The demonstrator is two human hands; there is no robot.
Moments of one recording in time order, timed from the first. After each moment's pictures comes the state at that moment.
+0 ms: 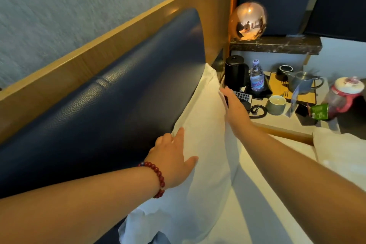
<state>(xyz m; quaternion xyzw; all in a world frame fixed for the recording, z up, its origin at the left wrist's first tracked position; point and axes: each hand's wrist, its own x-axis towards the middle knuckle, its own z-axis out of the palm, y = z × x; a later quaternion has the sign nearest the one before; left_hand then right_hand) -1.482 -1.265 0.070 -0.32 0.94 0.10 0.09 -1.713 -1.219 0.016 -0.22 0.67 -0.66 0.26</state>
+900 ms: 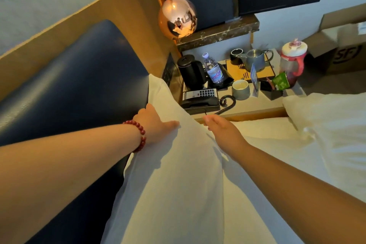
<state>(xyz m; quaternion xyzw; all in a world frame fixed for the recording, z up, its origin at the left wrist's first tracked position) -1.657 -1.328 0.068 -0.34 0.93 0.07 0.09 -1.732 -1.161 -0.053 -0.14 0.75 -0.60 0.24</state>
